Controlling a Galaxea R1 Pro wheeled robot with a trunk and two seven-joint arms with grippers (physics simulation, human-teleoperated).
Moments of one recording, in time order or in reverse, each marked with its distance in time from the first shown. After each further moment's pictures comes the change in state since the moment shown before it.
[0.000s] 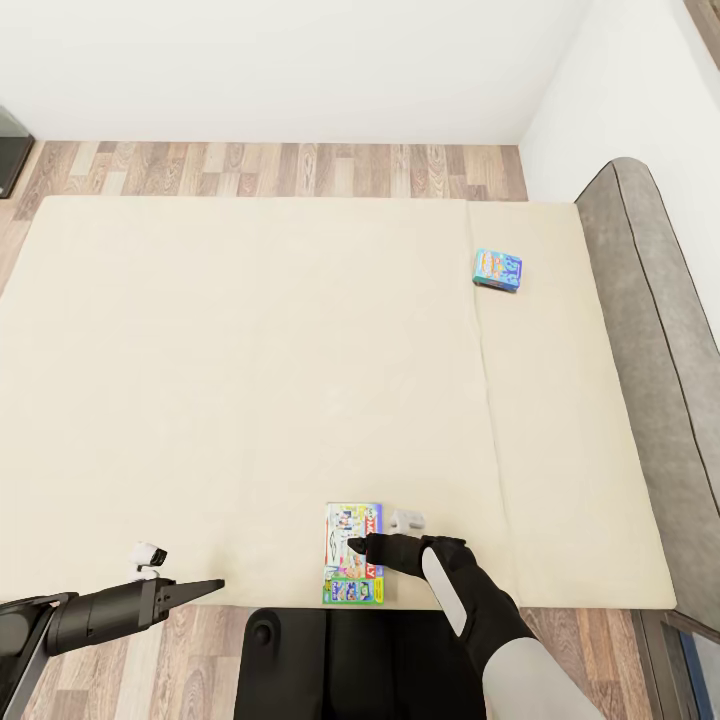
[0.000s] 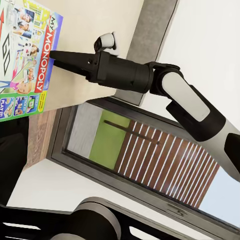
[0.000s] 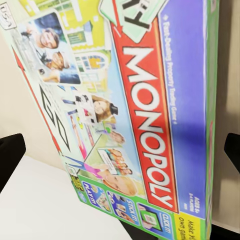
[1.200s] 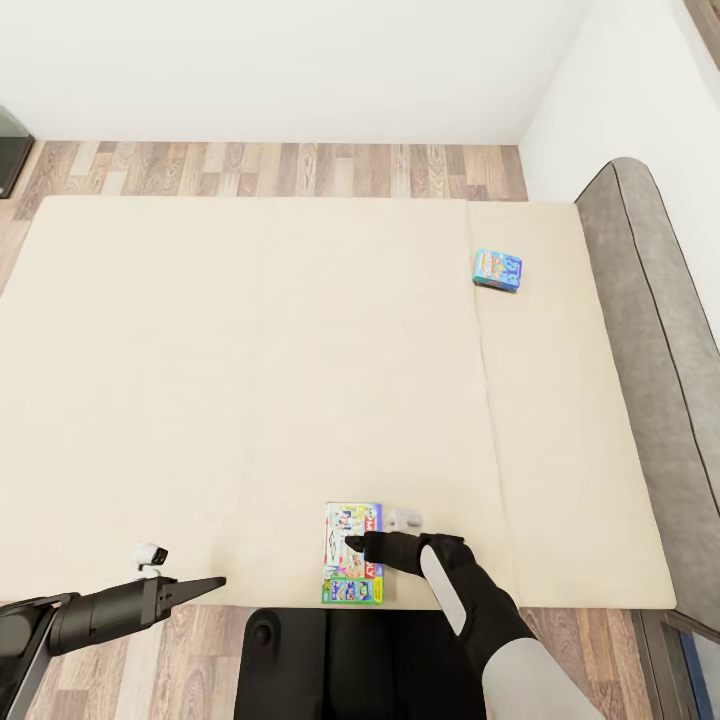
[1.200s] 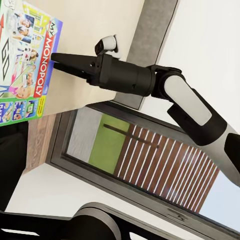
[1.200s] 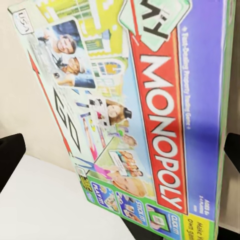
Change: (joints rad) left arm -0.002 -0.016 0.015 0.002 -0.002 -0.006 0.005; right arm 0.003 0.000 0.018 -0.026 -0.023 0.015 -0.006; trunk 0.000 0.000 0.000
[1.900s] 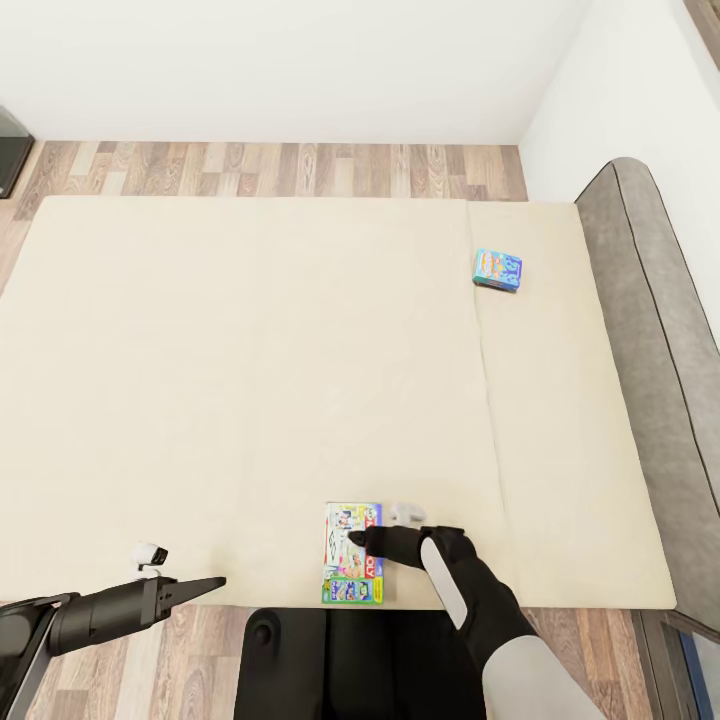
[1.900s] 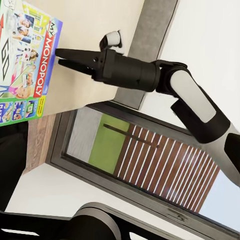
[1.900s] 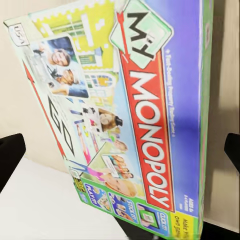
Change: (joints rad) left arm 0.000 0.000 0.000 0.000 0.000 0.000 -0.001; right arm 0.000 0.000 0.003 -0.057 -0.002 0.062 -0.060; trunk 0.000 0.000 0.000
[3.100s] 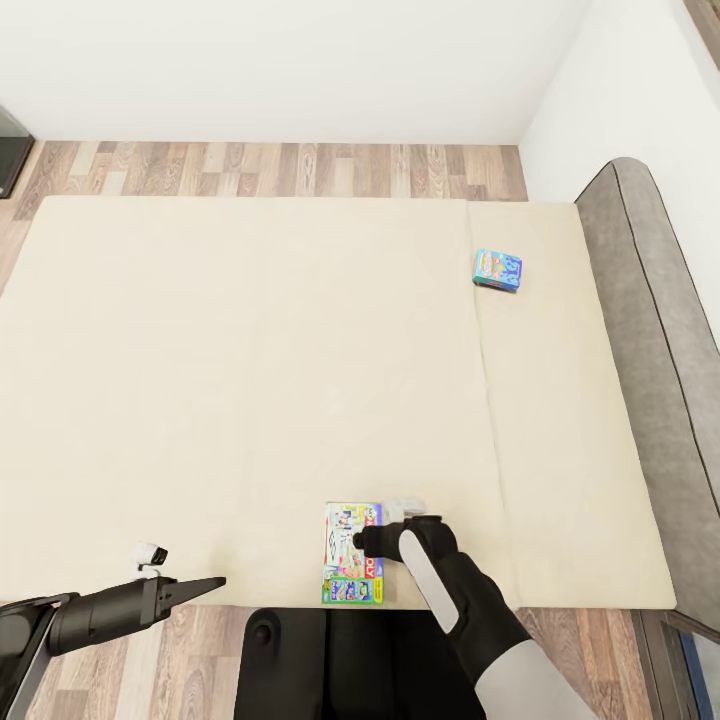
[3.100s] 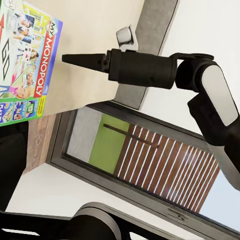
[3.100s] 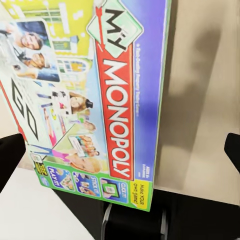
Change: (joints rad) left arm 0.000 0.001 0.000 0.000 0.000 0.000 0.000; right arm 0.019 0.000 0.198 -0.189 -0.168 0.167 -0.465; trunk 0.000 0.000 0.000
